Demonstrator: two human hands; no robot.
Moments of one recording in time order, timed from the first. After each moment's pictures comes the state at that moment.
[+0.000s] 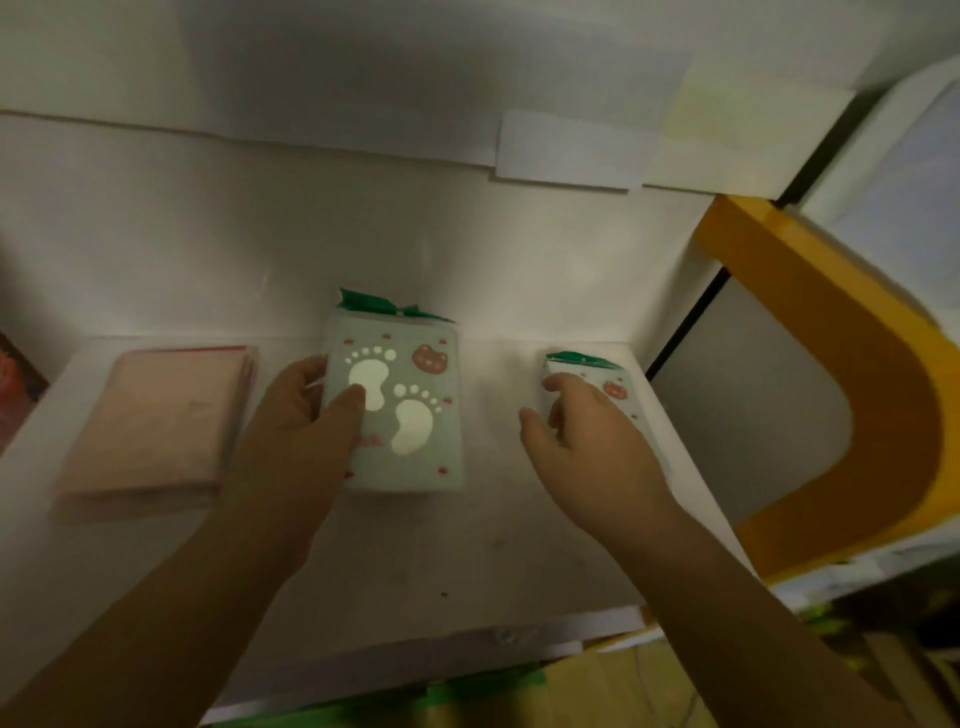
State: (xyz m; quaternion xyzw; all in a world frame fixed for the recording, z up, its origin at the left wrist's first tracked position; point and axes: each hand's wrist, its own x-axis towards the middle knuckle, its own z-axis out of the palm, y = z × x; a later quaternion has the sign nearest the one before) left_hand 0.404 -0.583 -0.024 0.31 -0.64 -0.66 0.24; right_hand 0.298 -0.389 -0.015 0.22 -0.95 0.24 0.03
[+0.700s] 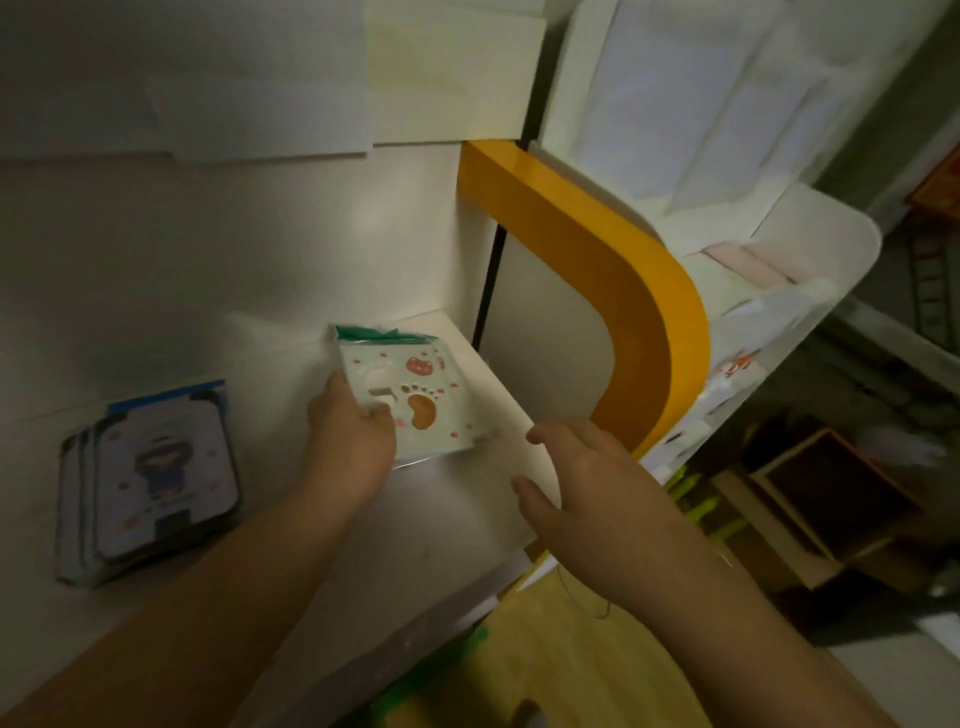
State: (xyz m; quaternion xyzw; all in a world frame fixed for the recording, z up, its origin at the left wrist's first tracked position) left_hand 0.273 -0.460 -0.059 0.20 -0.79 -0.58 0.05; right_hand 0.335 -0.251 0.003 0.12 -0.99 0.12 0.01
